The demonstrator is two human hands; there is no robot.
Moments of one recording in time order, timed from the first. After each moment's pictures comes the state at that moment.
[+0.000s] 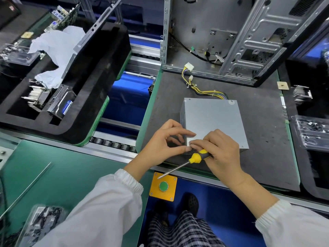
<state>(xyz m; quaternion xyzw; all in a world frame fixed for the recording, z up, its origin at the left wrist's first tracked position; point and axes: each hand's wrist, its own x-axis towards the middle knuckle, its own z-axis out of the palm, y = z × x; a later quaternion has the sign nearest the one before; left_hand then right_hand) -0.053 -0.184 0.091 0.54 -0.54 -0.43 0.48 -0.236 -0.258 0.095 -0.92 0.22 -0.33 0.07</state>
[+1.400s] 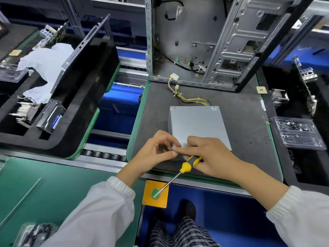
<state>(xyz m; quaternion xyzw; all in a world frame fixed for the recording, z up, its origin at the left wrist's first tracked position) -0.056 -0.184 0.091 0.53 -0.50 -0.51 0.46 -0.247 -0.270 0.142 -0.97 0.16 -0.07 0.18</state>
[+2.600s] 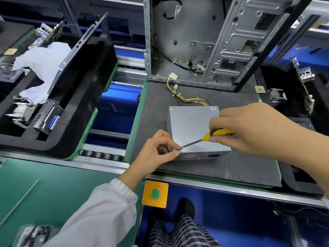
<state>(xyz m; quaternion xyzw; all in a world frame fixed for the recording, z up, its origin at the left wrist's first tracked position) -0.063 -0.185 0.090 0.53 -0.47 -0.50 0.50 -0.261 -0.292 0.260 -0.98 0.19 0.05 -0.03</state>
